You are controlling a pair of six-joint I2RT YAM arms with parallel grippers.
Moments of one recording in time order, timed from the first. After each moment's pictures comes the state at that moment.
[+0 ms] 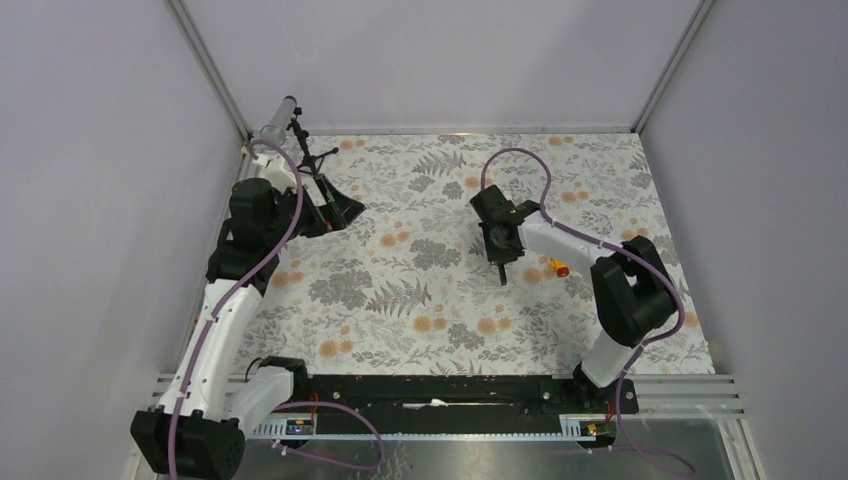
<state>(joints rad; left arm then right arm) -0.11 0.96 0.97 -0.40 0.44 -0.51 0.58 1.69 1.14 -0.65 0.22 0.40</state>
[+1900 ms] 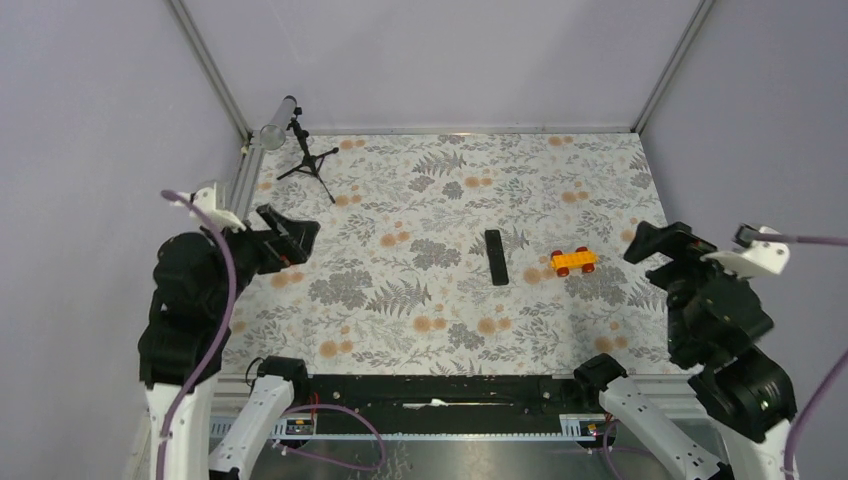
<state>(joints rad) -0.11 0.66 1.21 -0.83 0.17 -0.48 0.50 0.49 1.18 -0.84 0.77 0.41</state>
